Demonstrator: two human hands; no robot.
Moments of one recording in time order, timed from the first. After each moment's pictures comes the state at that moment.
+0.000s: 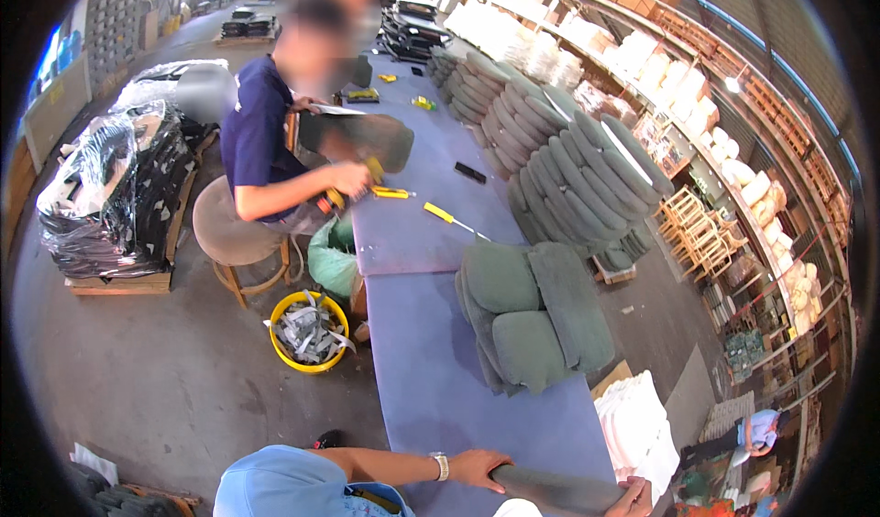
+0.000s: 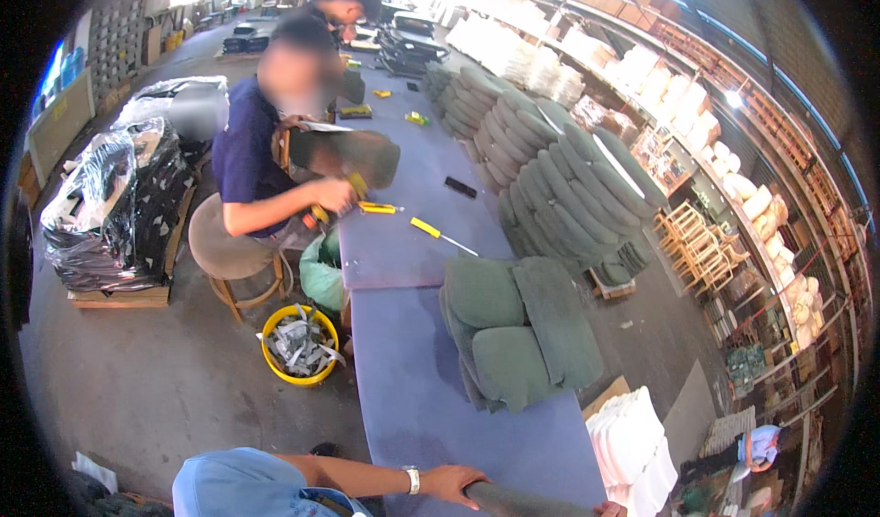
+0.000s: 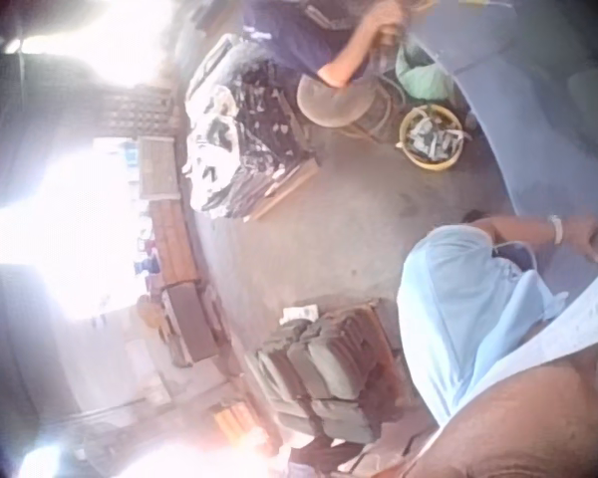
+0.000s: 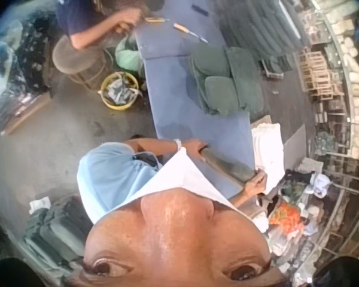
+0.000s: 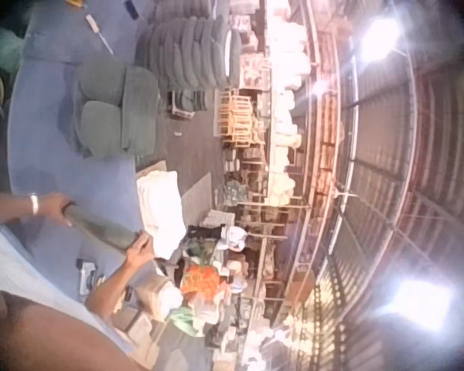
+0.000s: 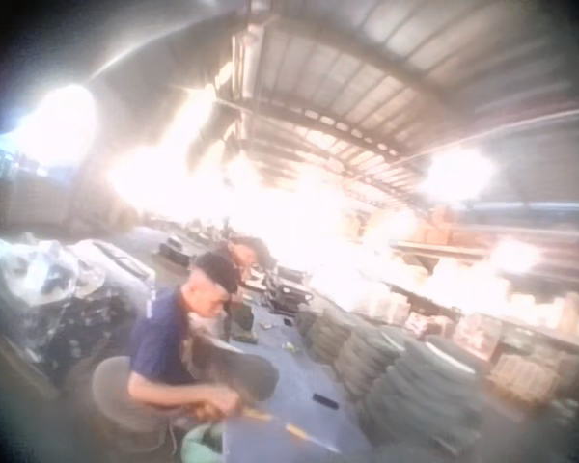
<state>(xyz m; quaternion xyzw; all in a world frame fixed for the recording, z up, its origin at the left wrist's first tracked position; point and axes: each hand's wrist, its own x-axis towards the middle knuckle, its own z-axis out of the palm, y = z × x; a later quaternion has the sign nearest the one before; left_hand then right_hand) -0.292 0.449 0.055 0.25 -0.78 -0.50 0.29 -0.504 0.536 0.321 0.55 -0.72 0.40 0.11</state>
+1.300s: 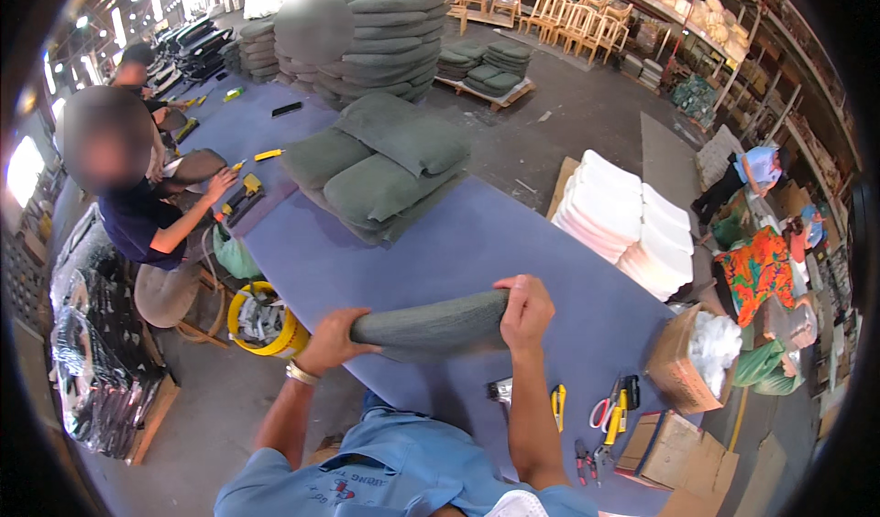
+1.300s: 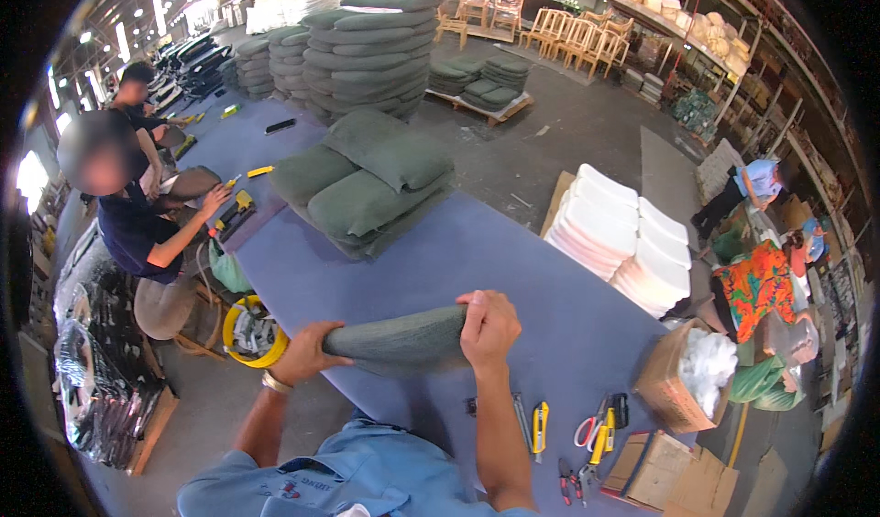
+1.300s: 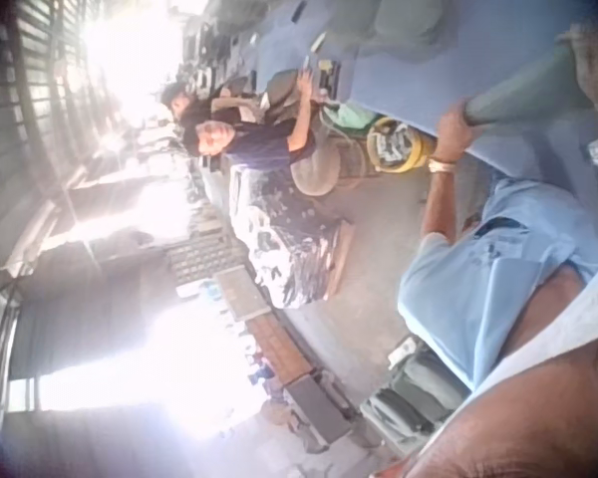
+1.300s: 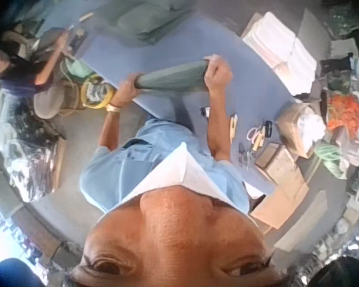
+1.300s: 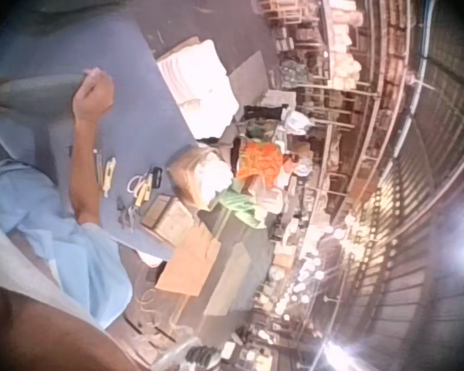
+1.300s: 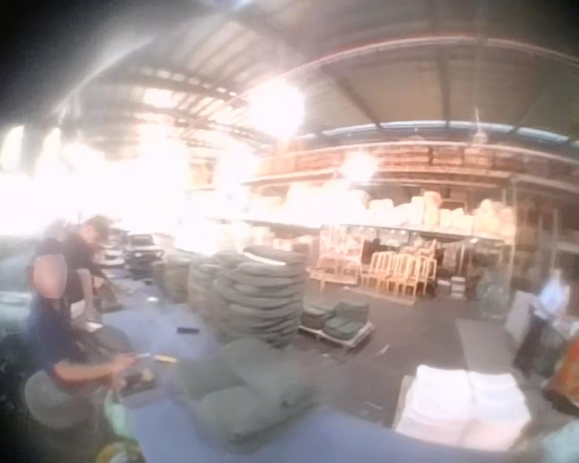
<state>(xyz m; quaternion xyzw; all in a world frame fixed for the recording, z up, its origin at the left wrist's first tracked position) -0.266 0.521 0.159 0.40 -0.85 -0.28 0.21 -0.596 0.582 0.214 0.56 -0.61 0.55 0.09</state>
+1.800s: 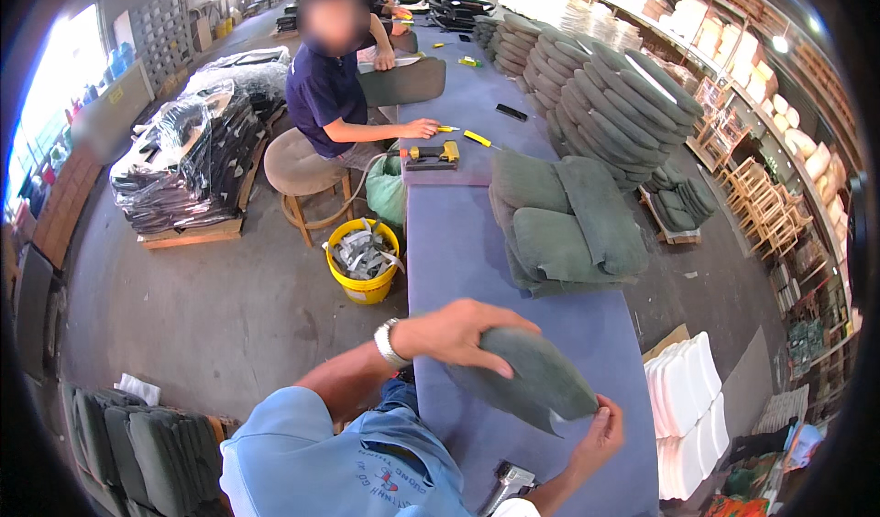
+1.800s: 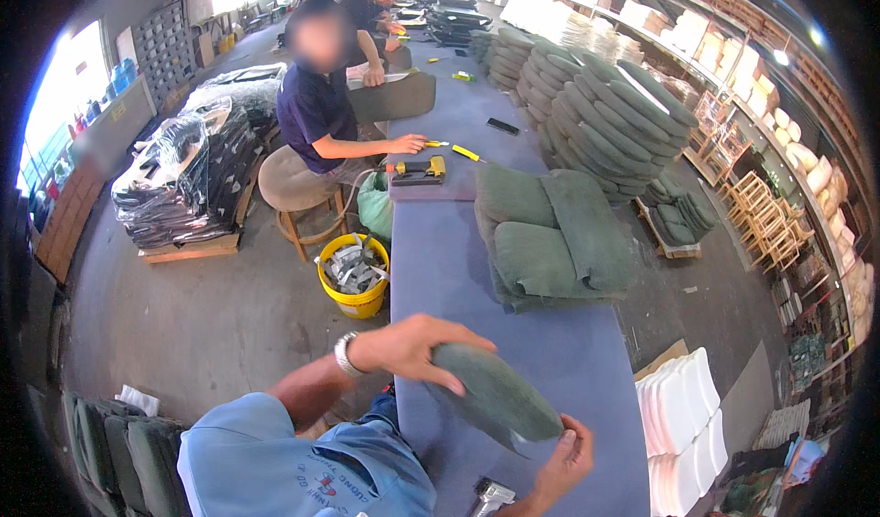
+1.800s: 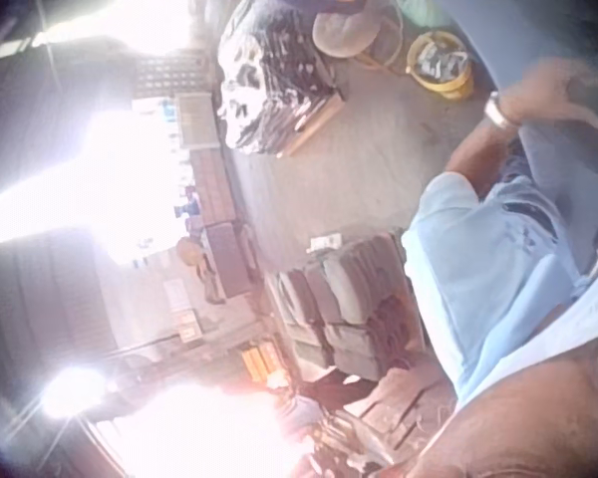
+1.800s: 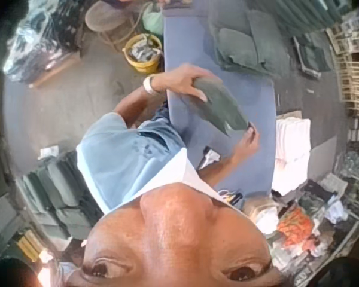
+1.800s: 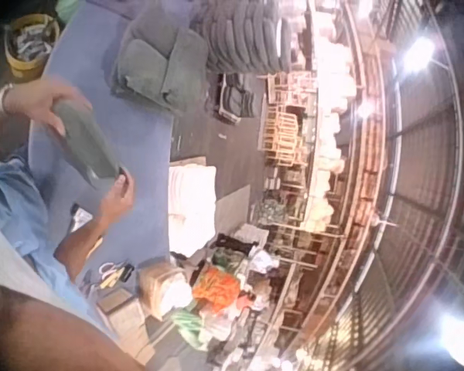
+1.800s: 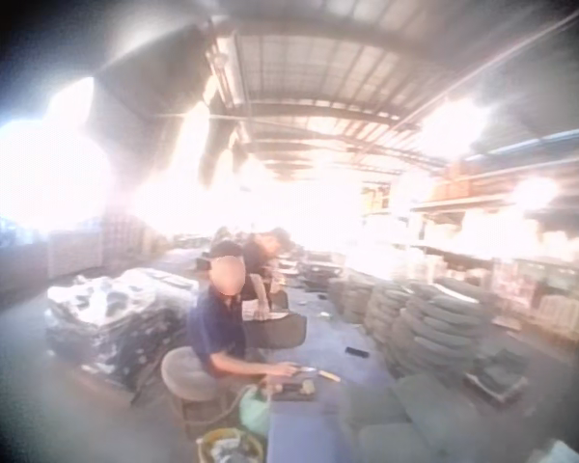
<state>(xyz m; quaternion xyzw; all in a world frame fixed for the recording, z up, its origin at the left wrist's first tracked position) -0.241 0.537 0.260 0.30 -0.79 -0.33 0.43 -0.576 0.592 0.212 0.58 -0.56 0.55 -0.24</state>
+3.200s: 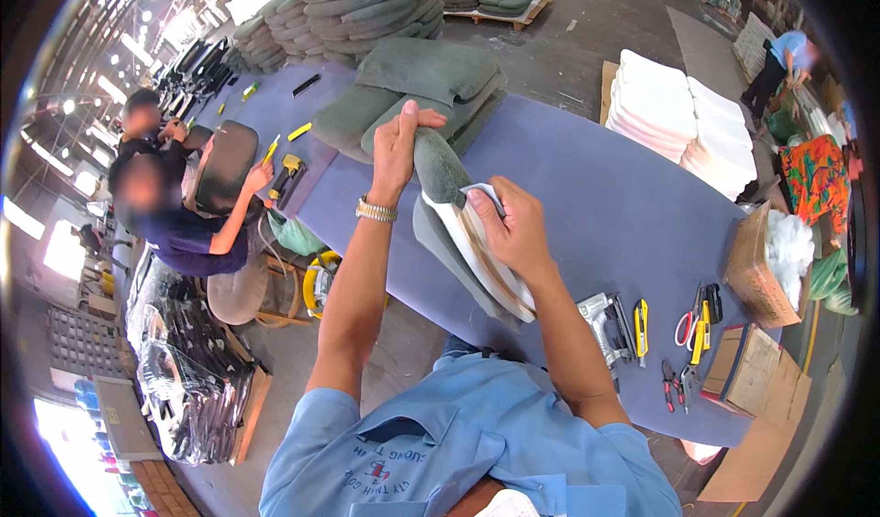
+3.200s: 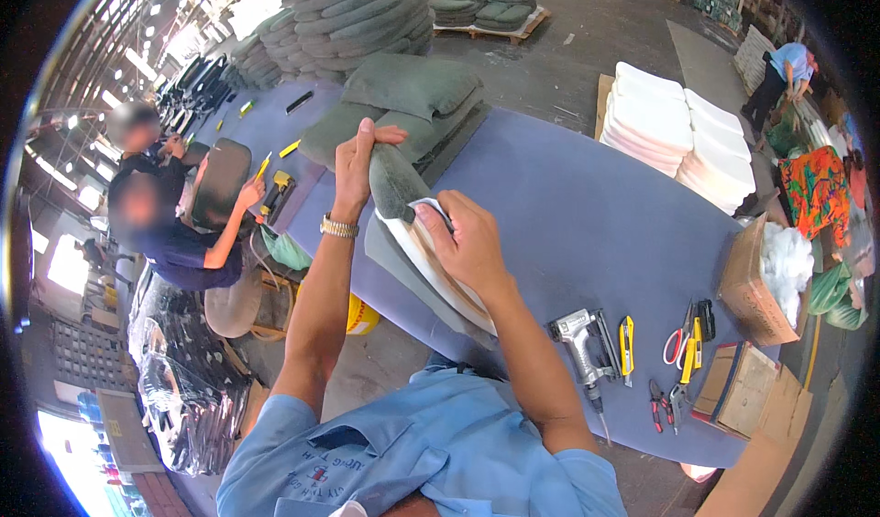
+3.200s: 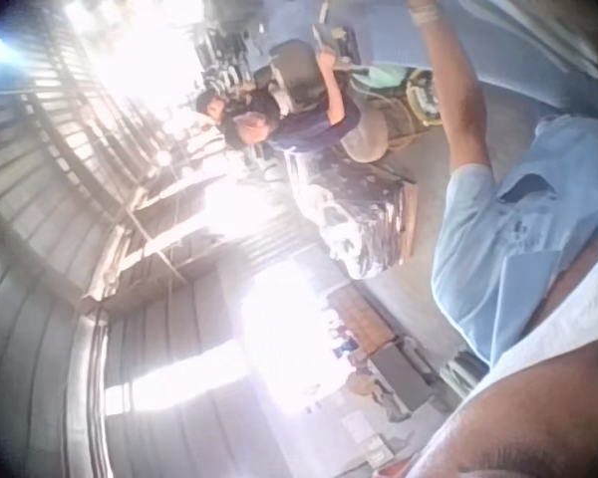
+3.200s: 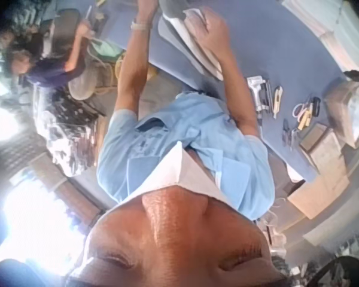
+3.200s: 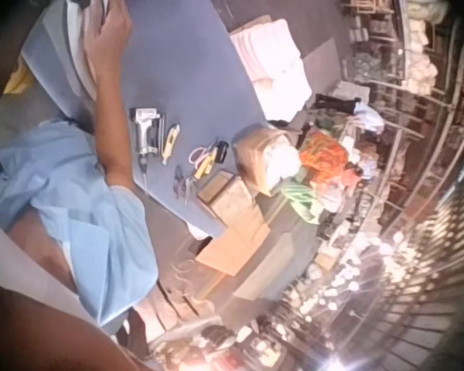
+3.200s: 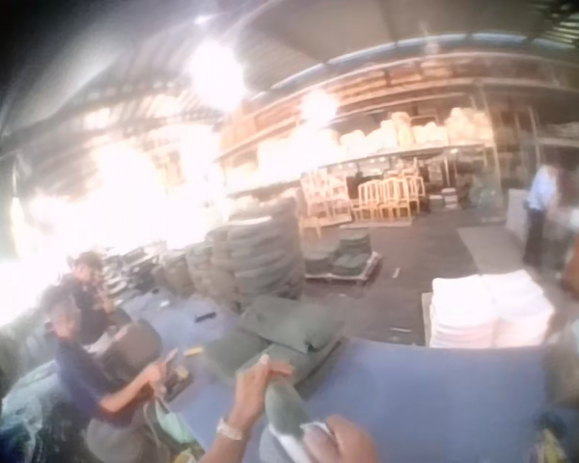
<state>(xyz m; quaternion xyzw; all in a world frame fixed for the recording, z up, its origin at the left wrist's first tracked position) -0.360 0.373 0.258 0.24 -0.74 -0.37 0.51 -0.499 0.552 0.236 0.59 -0.51 0.61 -0.13</state>
